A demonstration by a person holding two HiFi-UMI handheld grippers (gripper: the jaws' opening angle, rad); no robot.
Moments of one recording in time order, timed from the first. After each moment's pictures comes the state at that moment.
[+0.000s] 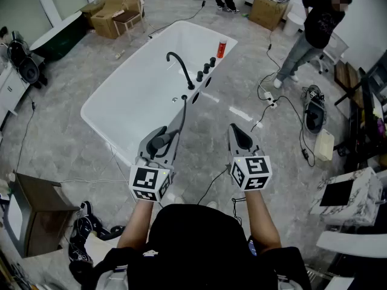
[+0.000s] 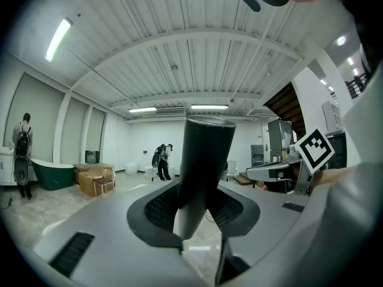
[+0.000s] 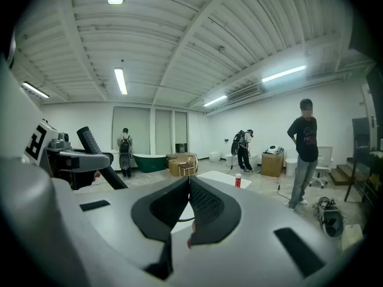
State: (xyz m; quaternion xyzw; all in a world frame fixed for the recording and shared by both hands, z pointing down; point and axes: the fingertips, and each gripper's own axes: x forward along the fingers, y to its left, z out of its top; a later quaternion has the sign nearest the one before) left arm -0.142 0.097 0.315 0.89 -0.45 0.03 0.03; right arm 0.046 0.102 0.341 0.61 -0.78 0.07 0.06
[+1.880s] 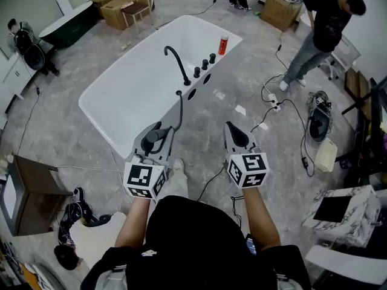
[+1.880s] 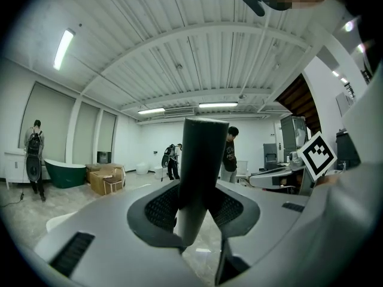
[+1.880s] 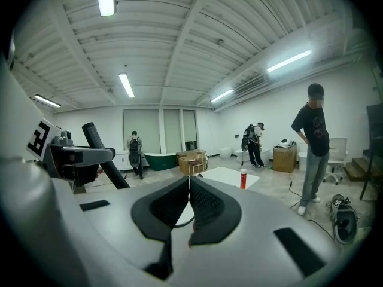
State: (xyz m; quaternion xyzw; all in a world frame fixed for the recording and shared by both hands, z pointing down) left arm -0.050 0.091 0.328 0.86 -0.50 0.03 0.03; right arm 0.139 0.080 0.374 0.56 -0.82 0.09 0.06
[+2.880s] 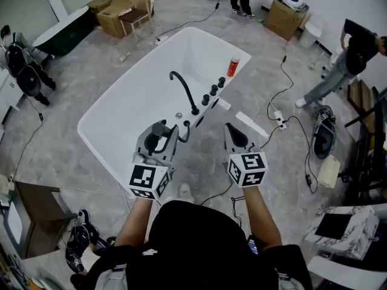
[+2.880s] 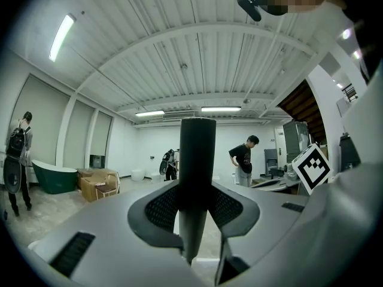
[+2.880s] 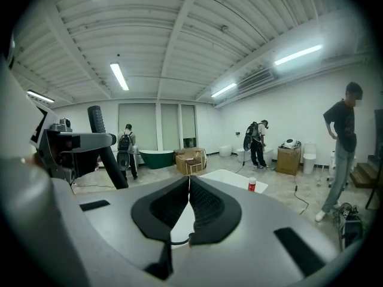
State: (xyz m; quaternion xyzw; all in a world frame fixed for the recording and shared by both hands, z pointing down) left arm -0.097 -0.149 0.291 0.88 -0.48 0.01 0.02; right arm 0.078 -0.161 0.364 0.56 -0.82 0.10 0.08
